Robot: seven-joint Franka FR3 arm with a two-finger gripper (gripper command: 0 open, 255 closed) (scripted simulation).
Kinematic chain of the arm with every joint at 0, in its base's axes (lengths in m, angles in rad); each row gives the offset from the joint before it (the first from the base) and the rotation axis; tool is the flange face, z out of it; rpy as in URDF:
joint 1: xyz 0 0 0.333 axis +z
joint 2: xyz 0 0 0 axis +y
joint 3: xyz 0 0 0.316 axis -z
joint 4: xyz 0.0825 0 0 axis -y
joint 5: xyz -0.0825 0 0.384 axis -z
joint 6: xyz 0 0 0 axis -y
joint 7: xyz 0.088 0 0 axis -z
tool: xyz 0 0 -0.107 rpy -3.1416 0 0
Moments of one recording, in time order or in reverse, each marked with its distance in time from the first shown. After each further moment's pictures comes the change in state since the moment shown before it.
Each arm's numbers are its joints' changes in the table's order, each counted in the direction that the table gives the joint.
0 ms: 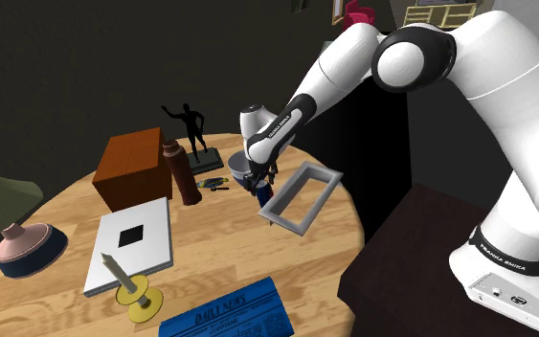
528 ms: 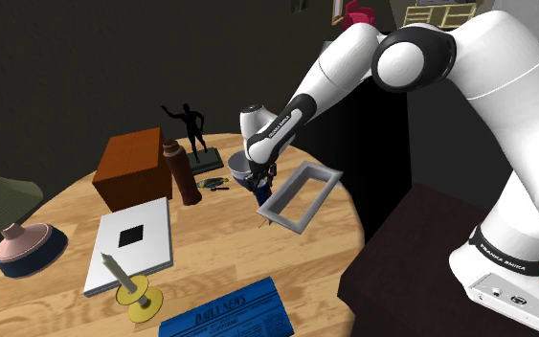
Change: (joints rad) arm 0.000 0.000 0.000 0.000 0.000 0.000 0.000
